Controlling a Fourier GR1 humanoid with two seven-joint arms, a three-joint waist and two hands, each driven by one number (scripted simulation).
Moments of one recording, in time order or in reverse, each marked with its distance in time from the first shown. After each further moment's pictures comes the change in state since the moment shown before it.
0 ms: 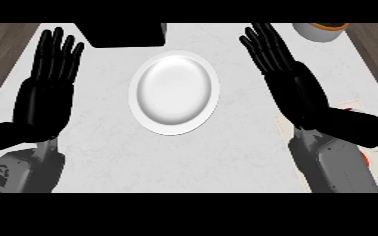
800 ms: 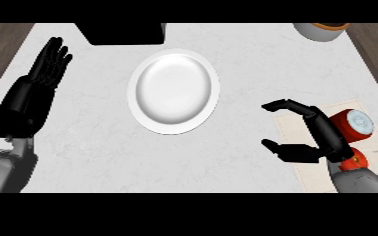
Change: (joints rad) left arm 0.020 0.181 -0.008 0.072 -0.142 -0.009 0.205; right arm 0.303 -0.234 0.026 0.176 0.364 -0.028 -0.190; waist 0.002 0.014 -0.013
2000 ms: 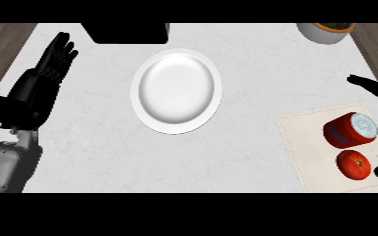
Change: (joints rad) left arm -0.049 -0.030 0.015 0.024 -0.049 -0.033 0.060; right arm 0.028 -0.535 -0.157 -0.205 0.108 0.325 0.443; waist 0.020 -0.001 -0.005
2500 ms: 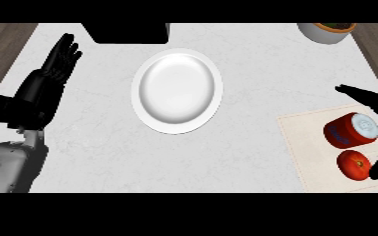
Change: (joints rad) left arm -0.002 -0.045 0.017 0.011 -0.041 -0.019 -0.004; right arm -0.060 0.054 0.073 0.044 0.132 0.135 0.152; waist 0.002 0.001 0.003
